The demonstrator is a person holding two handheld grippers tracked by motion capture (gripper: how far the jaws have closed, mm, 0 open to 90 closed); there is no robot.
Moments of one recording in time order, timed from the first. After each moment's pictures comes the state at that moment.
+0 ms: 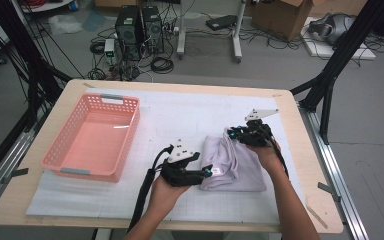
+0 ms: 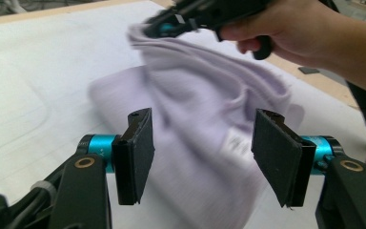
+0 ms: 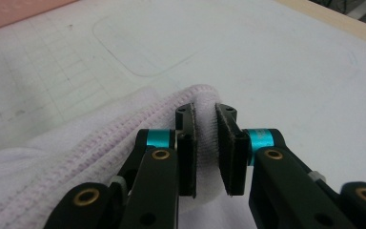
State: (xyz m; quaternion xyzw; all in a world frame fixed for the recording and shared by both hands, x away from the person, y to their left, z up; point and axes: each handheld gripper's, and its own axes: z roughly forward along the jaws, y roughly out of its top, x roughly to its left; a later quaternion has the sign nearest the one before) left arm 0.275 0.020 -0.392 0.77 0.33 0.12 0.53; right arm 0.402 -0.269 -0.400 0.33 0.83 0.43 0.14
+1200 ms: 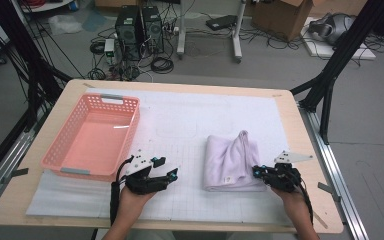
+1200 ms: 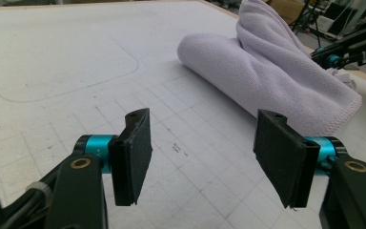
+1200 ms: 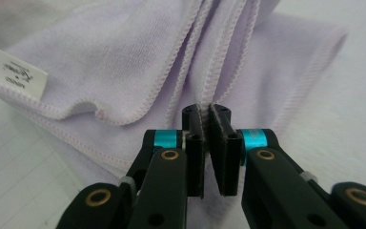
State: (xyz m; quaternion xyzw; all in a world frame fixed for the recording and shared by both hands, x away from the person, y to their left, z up) left arm 0.266 0.101 -0.433 0.74 0.36 0.15 0.55; right arm 0.281 -0.331 -0.431 0.41 0.80 0.42 0.13
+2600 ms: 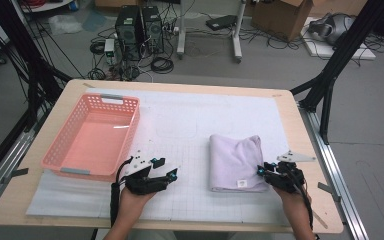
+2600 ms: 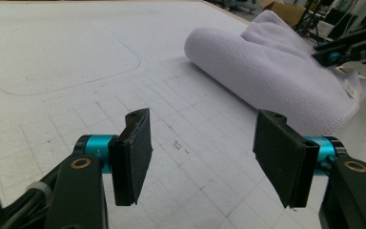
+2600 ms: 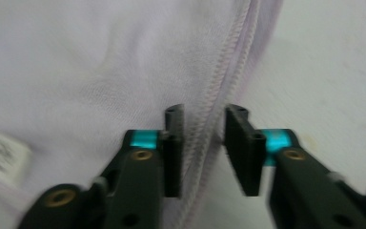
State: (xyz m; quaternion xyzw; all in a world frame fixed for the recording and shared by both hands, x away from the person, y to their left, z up) left arm 0.265 0.102 -0.437 0.73 0.37 0.14 0.56; right arm 0.280 -0.330 -0.432 0.48 0.78 0.36 0.19
